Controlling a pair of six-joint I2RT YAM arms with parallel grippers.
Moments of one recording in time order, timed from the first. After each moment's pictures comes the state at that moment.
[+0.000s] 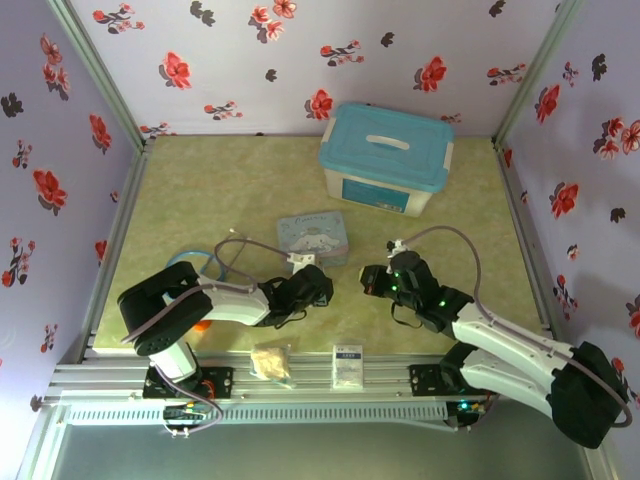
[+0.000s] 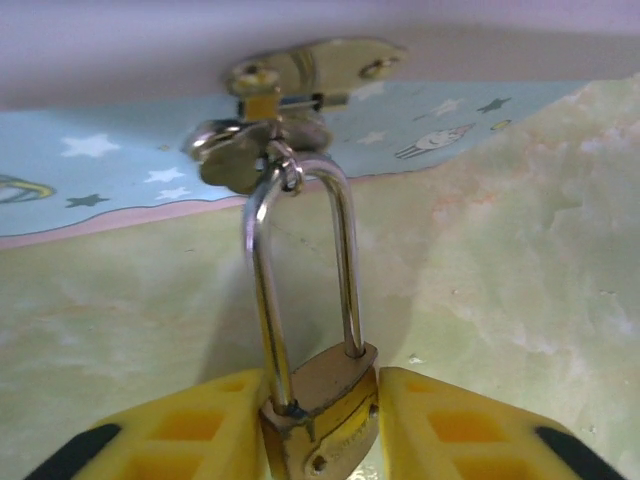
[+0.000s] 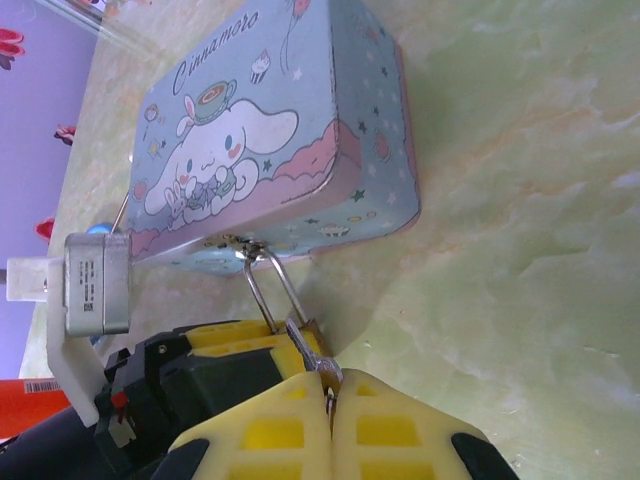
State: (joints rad) left arm -1.08 1.68 0.64 0.25 -0.28 -0.92; right arm 0.76 0.93 0.41 -0.08 -0.03 0.88
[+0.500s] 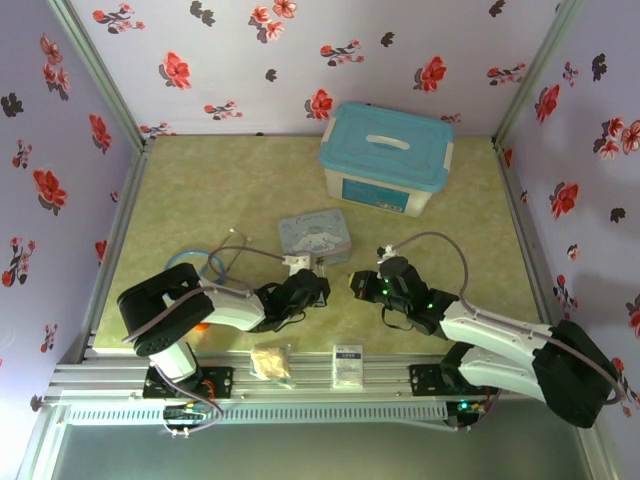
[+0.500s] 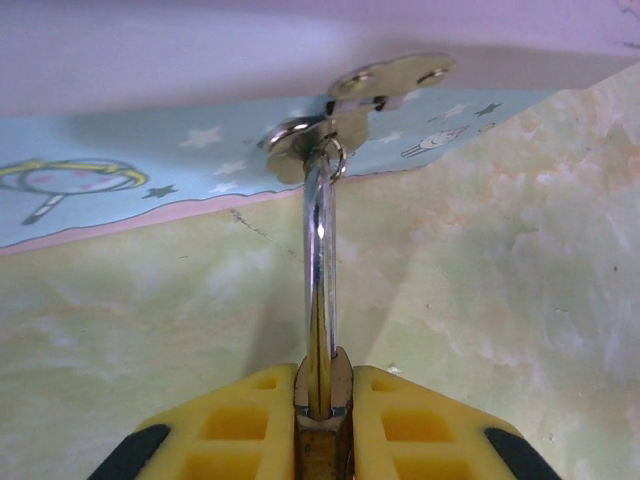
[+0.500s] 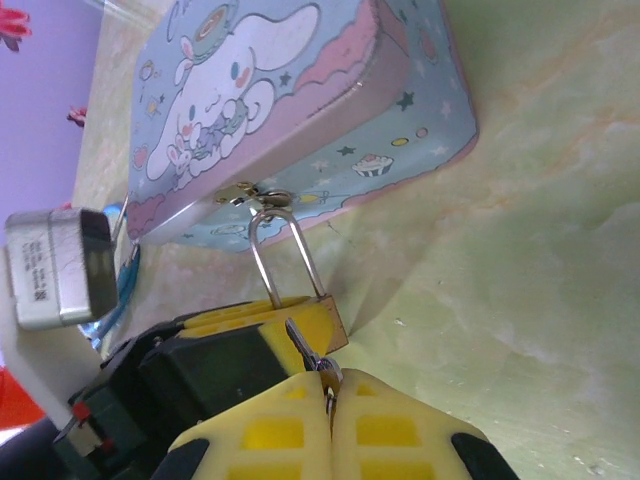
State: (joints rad) left arm -1.08 1.66 0.55 0.44 -0.29 -0.96; right arm 0.81 1.06 0.35 0.12 -0.05 0.99
